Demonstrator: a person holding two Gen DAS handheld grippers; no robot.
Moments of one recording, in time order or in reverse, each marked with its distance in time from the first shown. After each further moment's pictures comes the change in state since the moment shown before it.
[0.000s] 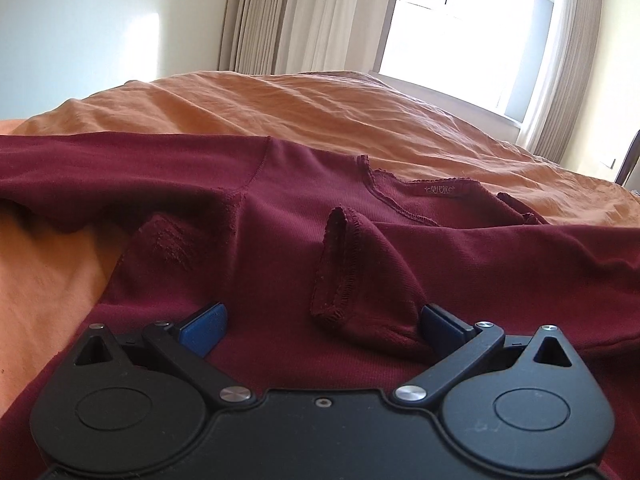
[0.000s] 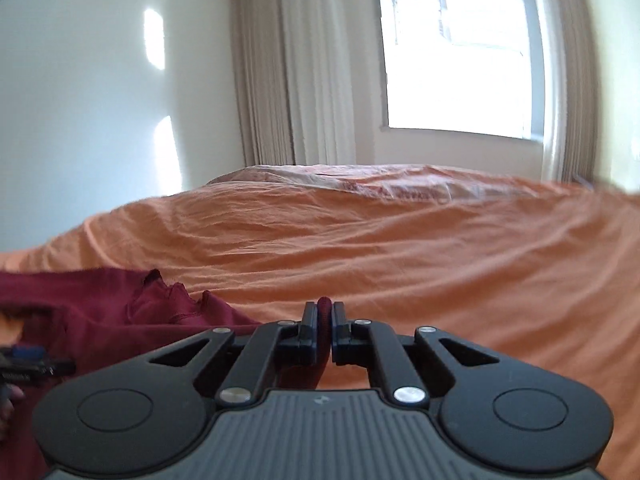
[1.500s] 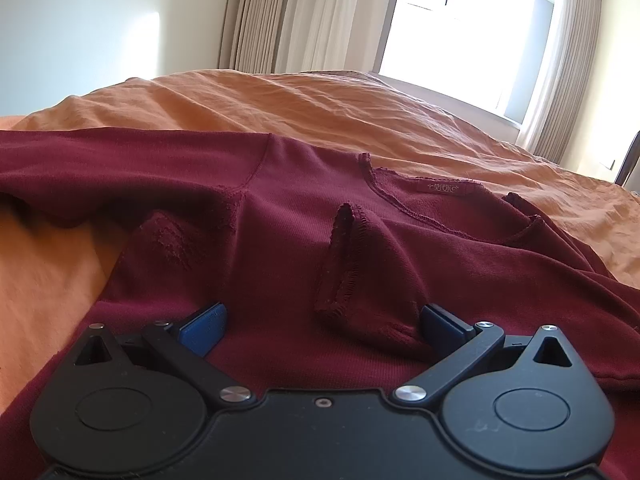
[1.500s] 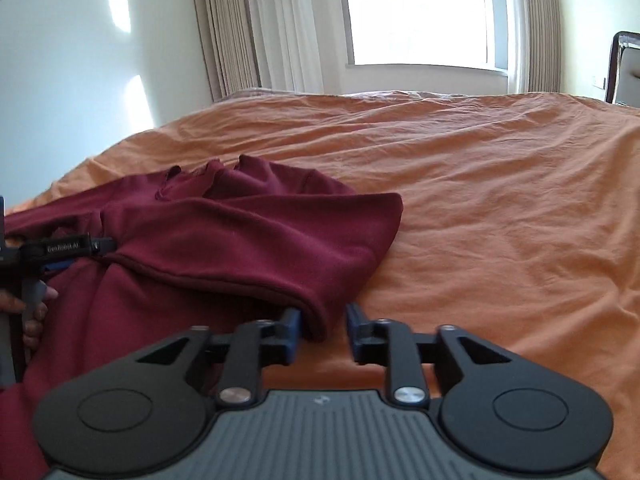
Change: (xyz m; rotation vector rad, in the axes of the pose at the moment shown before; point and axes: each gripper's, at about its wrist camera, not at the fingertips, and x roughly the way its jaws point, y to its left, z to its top) left arm 0.003 0.003 -0.001 -0.002 -0.001 -0.003; right arm -0.078 0.076 -0.109 0.181 0.162 -0.073
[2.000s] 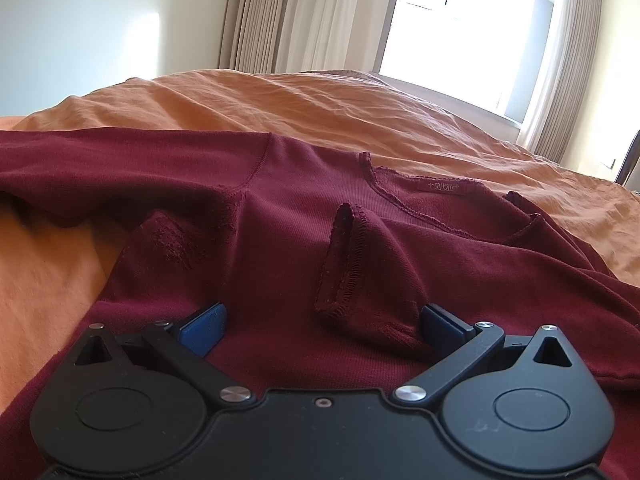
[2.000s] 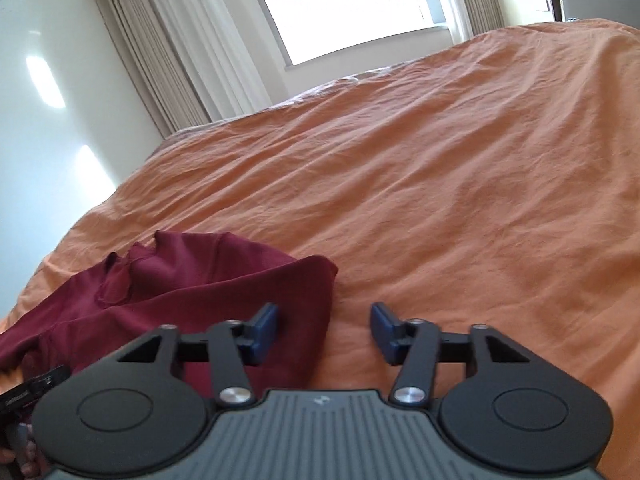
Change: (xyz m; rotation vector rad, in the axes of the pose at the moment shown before) left arm 0.001 0.000 0.000 0.001 -0.001 0.000; right arm 0.092 -0.074 0.051 0.305 0.024 -0.006
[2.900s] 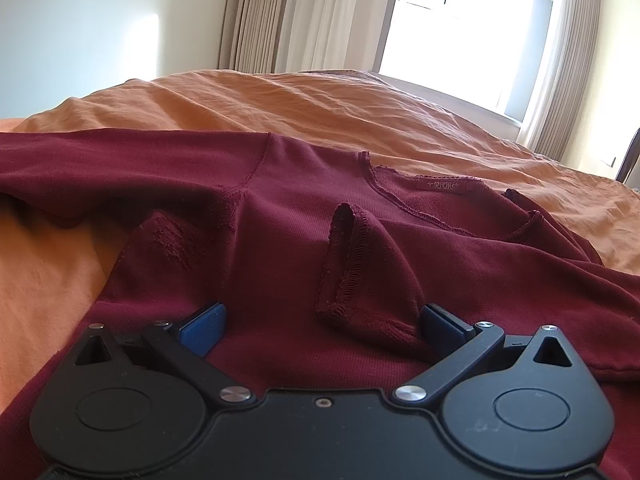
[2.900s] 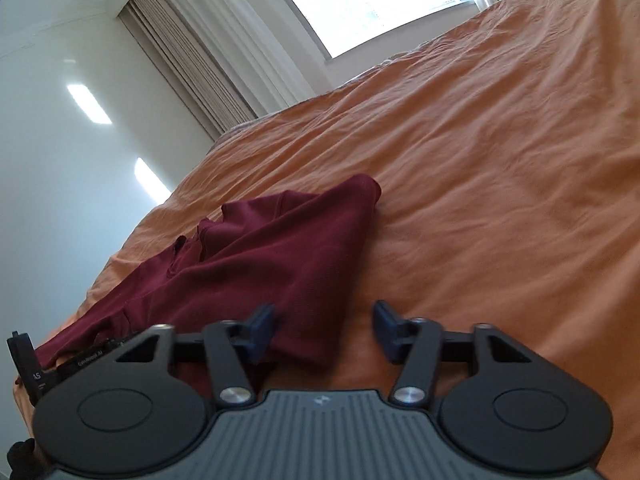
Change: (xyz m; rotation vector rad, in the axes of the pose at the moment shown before) left arm 0.000 -0.002 -0.001 0.008 -0.001 0.003; right arm -0.042 -0.012 -0.050 0.056 0.024 0.219
